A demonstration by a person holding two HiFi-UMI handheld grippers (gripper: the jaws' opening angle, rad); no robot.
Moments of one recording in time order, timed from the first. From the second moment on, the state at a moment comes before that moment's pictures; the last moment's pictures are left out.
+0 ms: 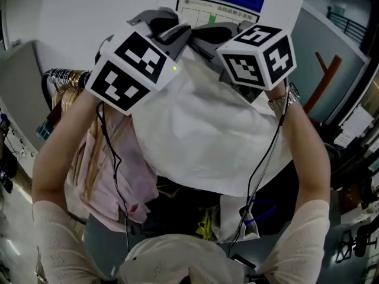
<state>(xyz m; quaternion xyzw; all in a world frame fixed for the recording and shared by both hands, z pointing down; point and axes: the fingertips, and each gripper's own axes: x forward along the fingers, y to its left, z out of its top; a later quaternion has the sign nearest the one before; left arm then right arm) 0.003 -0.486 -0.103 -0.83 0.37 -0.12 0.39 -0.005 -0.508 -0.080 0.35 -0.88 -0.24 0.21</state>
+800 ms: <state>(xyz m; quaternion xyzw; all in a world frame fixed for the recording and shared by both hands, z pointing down) -0.059 -0.418 -0.058 -0.84 0.40 -0.11 0.34 0.039 -0.538 -0.097 0.43 -0.87 -0.18 0.16</state>
